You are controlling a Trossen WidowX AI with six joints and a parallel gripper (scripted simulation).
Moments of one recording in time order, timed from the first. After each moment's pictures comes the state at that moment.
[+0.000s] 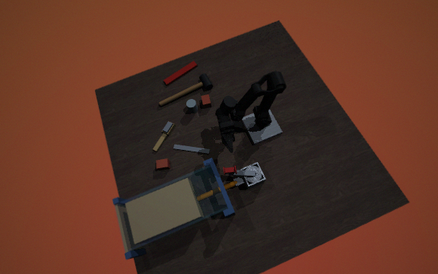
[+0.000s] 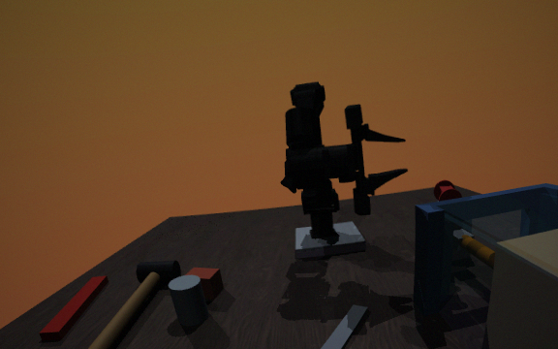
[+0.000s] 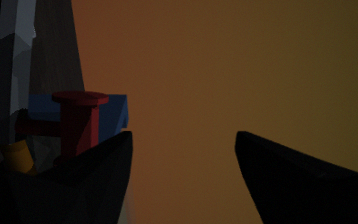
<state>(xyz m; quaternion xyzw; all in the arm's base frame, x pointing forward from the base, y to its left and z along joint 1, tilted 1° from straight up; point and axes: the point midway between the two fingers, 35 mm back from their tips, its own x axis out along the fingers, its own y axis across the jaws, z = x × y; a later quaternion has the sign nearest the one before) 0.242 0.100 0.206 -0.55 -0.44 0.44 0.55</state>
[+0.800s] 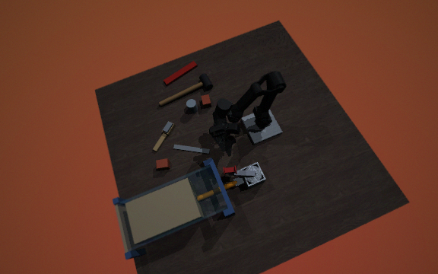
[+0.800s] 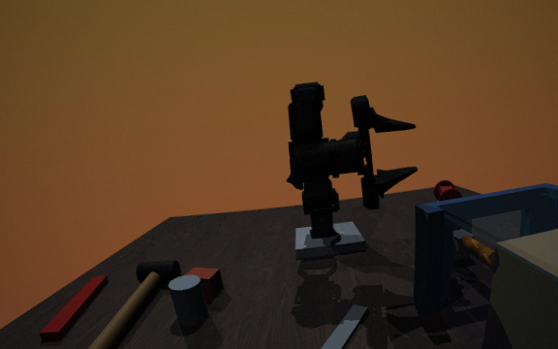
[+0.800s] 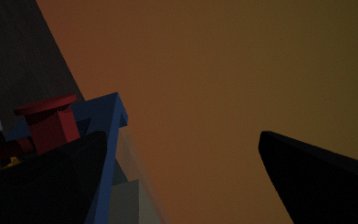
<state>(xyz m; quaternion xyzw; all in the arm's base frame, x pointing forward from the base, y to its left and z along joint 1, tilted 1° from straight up) 0.267 0.108 0.219 -0.47 -0.38 0.48 0.64</state>
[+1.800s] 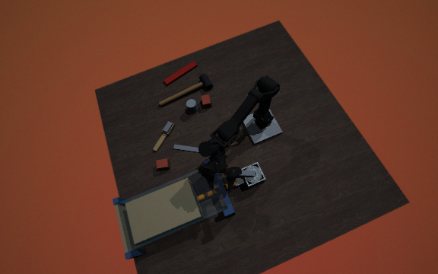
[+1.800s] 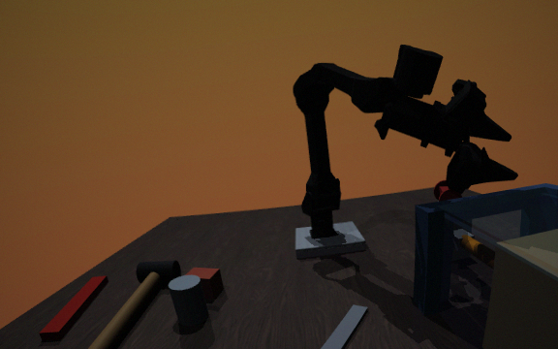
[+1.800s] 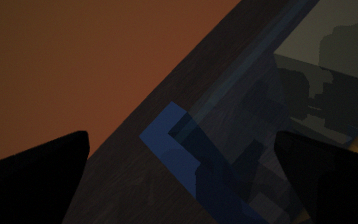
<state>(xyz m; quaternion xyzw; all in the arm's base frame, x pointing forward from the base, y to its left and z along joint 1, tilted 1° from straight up) 0.355 0.239 0.219 0.14 0.33 0.46 0.81</state>
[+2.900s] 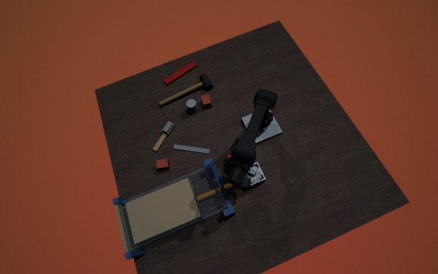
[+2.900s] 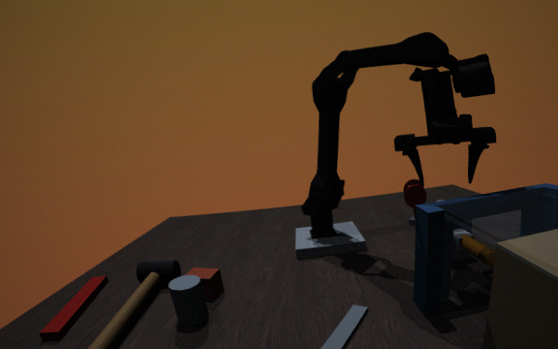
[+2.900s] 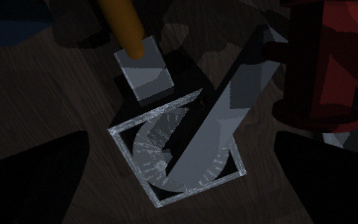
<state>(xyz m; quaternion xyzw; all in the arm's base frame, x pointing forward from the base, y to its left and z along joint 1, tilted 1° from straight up) 0.239 0.220 0.180 0.19 0.68 -0.16 0.69</state>
